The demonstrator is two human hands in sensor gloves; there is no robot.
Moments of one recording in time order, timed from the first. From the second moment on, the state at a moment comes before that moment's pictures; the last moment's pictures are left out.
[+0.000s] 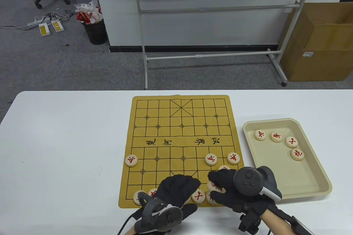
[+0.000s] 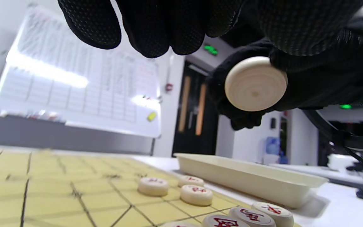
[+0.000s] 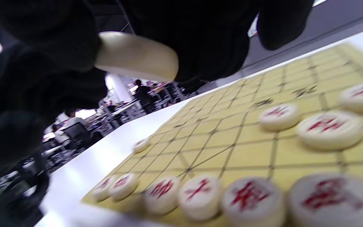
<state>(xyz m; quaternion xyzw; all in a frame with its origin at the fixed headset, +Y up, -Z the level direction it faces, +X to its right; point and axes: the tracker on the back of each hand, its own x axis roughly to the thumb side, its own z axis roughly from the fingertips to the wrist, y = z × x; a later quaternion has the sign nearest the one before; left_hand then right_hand) -0.071 -0.685 -0.240 0.19 -0.32 0.10 0.92 0.153 -0.676 -0.290 0.27 0.06 0.92 0.26</state>
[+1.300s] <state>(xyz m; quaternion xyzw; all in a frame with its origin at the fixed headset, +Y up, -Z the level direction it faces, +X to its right) -0.115 -0.736 -0.420 0.06 -0.07 -0.21 0.97 0.149 -0.687 -0.261 0.29 0.02 0.94 0.20</state>
